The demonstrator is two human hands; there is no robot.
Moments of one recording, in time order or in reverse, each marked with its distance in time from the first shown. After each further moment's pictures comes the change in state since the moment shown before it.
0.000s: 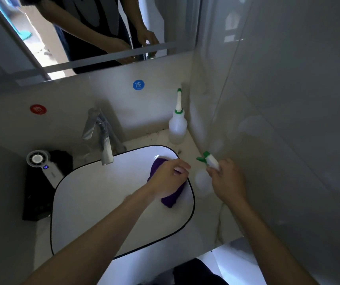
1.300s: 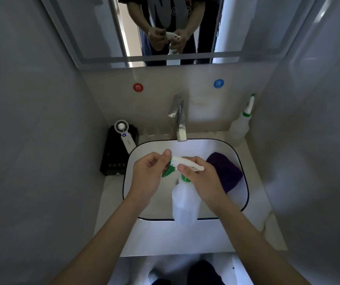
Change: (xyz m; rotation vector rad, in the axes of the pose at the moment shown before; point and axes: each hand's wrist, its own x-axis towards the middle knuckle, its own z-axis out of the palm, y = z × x) left_hand -0.192 -0.076 -0.101 -0.632 0.738 0.072; right_hand -0.128 -0.184 0.070 0.849 -0.609 -0.152
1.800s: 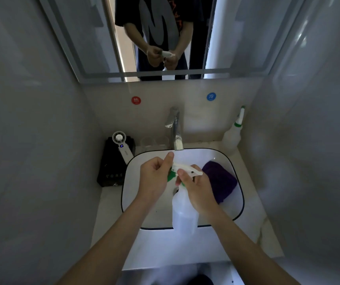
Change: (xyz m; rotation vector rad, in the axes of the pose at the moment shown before) left_hand 0.012 -0.005 0.012 0.097 0.041 0.099; right_hand -0.001 0.016 0.020 0.072 0.092 -0.151
